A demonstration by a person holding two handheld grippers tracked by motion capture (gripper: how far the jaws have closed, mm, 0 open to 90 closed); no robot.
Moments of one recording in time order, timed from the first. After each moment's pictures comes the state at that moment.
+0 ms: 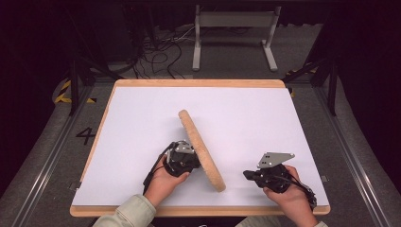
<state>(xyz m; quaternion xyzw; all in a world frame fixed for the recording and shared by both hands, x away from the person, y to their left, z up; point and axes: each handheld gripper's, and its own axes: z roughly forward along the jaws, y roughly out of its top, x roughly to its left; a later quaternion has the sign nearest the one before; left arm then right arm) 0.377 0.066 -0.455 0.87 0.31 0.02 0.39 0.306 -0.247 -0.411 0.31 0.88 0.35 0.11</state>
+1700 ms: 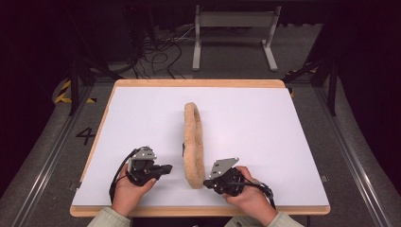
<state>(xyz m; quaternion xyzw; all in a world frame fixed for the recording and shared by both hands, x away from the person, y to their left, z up) 0.337 0.157 -0.437 0.84 0.34 0.02 0.42 0.316 -0.134 -0.437 0.17 0.92 0.34 0.07</state>
